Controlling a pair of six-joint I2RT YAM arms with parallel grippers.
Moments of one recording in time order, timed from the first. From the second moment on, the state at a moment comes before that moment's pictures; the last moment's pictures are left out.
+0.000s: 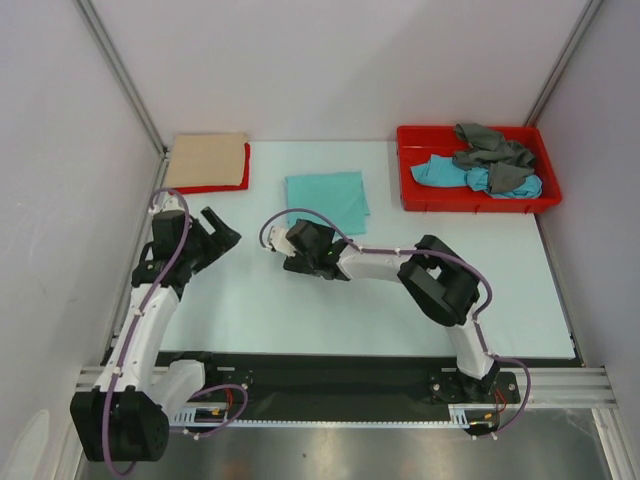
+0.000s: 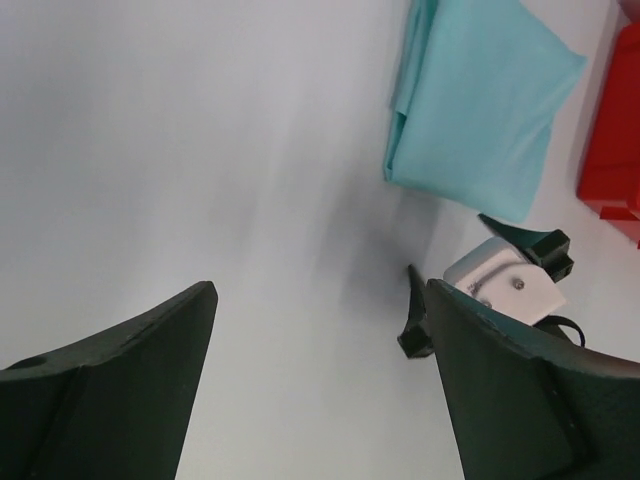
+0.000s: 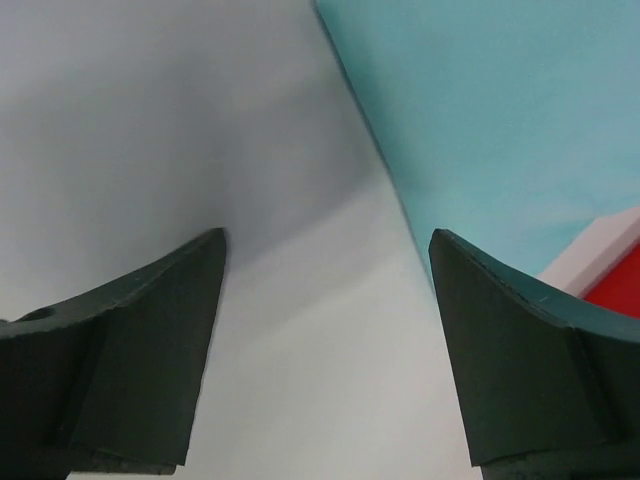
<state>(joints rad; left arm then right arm) 0.01 0.96 0.78 -0.48 0.13 -0.60 0.95 2.06 1.38 -0.11 0.32 -0.54</state>
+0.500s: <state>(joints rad) 0.08 0.96 0.72 -0.55 0.06 -0.81 0.89 2.24 1.50 0.11 0.40 -0.77</state>
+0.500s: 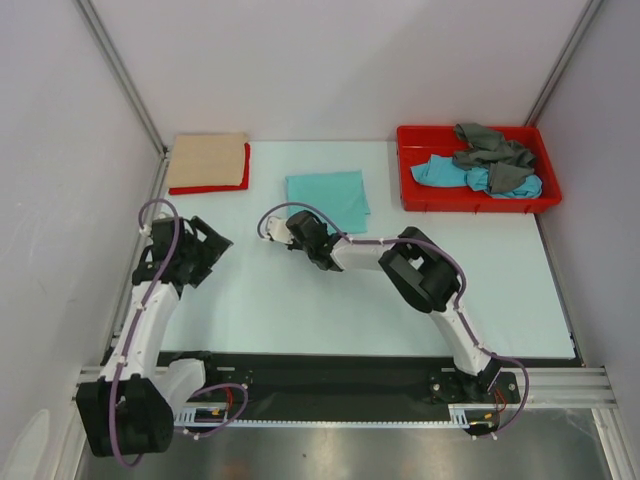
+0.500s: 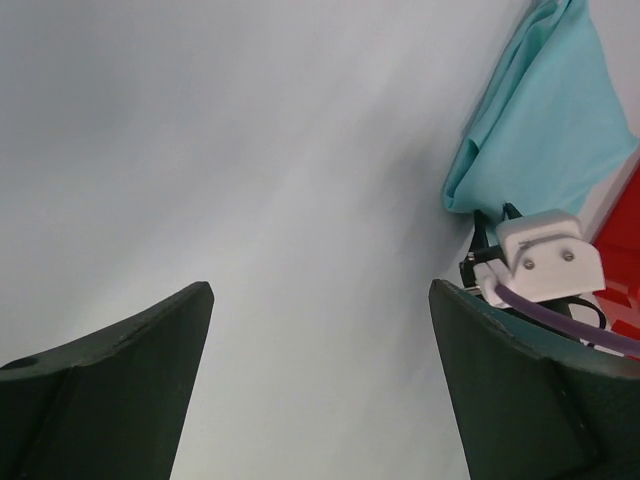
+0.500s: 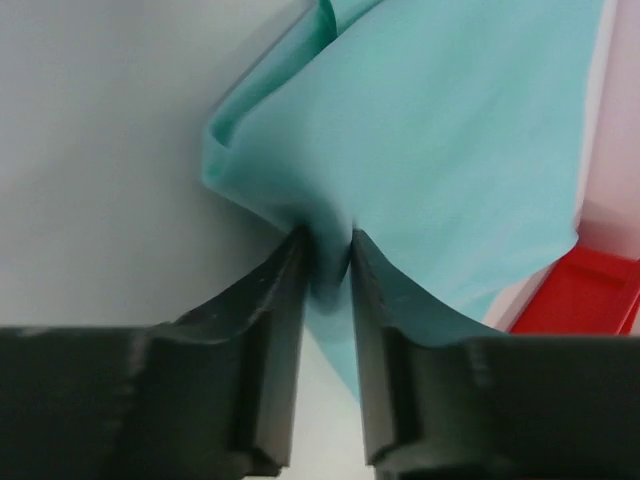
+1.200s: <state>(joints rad) 0.03 1.79 1.01 -0.08 0.50 -1.04 0.78 2.16 1.55 -0.07 0.20 -0.68</state>
